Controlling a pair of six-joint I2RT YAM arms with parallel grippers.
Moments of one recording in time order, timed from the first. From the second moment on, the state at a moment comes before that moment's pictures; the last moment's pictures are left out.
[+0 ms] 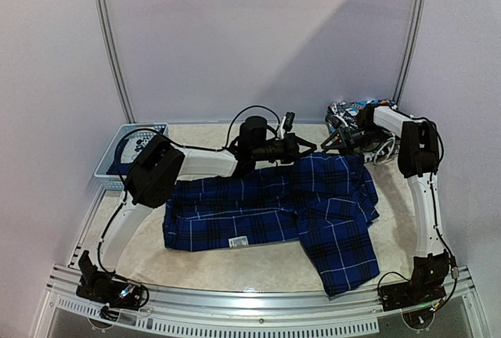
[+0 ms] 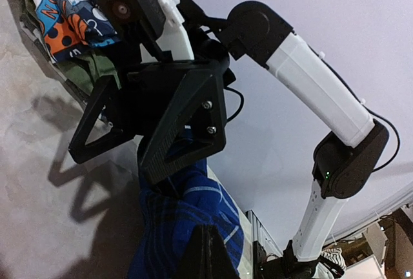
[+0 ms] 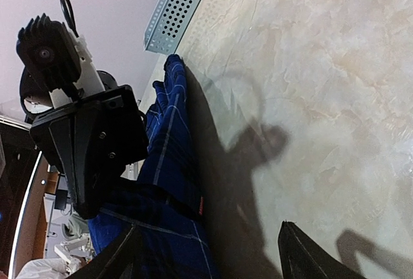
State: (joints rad) left arm -0.79 2.54 1.90 0.60 0.61 -0.95; right arm 0.09 2.57 2.24 -1.34 -1.22 -0.55
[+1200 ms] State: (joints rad) left arm -0.78 2.54 1.90 0.56 0.57 -0.94; right arm 0.18 2.41 2.03 -1.34 -1.21 -0.69
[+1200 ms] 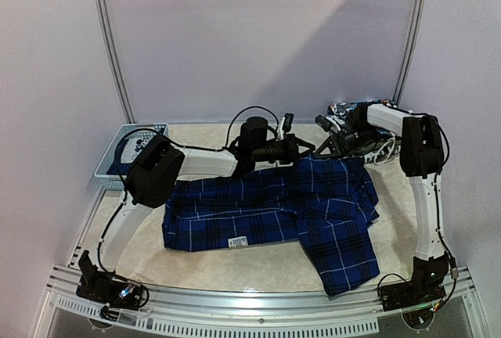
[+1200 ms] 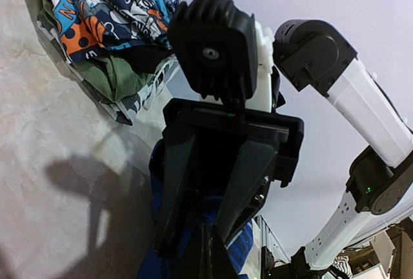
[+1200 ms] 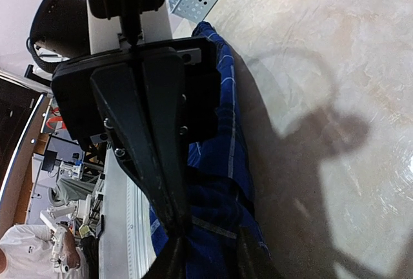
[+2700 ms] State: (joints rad) left arm -0.81 2.20 1.21 0.38 0.21 -0.80; right arm 0.18 2.29 2.04 -1.27 -1.12 -0.58
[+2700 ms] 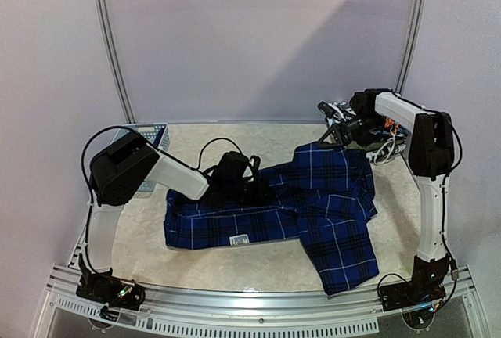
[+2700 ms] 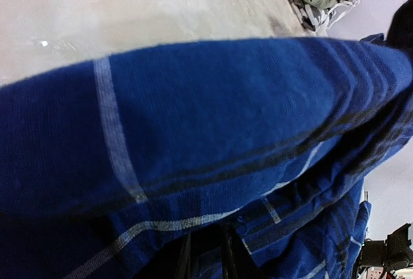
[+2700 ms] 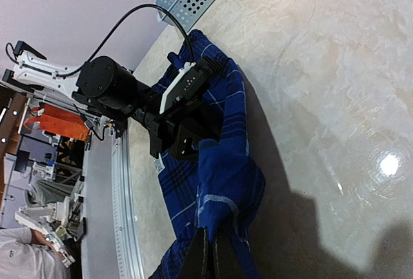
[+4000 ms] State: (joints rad) left arm -0.80 2.16 1.19 0.28 0.26 -0.71; right arm 0.55 1.59 1.25 -1.20 -0.62 -0.85
